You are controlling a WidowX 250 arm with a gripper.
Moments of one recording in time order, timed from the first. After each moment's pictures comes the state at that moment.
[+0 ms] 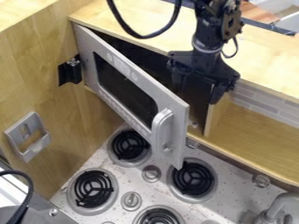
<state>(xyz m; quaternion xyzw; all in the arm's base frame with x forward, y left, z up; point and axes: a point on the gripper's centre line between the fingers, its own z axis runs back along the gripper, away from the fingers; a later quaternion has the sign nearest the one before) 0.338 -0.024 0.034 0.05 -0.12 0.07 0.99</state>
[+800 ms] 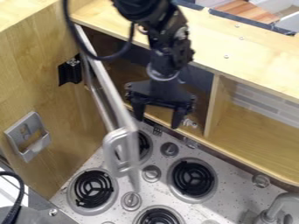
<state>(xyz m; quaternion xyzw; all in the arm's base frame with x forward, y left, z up) 0.279 0.019 0.005 0.05 -0.08 0.19 0.98</state>
